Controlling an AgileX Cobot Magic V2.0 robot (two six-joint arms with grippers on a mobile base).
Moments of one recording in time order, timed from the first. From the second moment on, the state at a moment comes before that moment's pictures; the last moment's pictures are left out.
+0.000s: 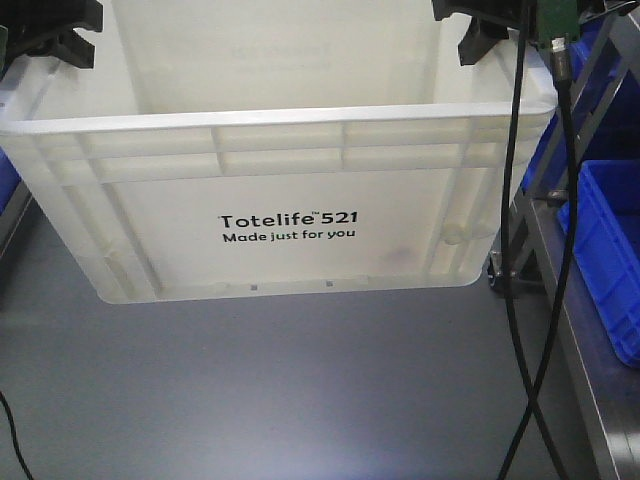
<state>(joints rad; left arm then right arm) -0.15 1.48 -1.59 -0.12 1.05 -0.09 0.29 1.72 -1.93 0.03 1.30 0.09</state>
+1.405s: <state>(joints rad) -0.15 1.48 -1.59 -0.12 1.05 -0.09 0.29 1.72 -1.93 0.03 1.30 0.09</state>
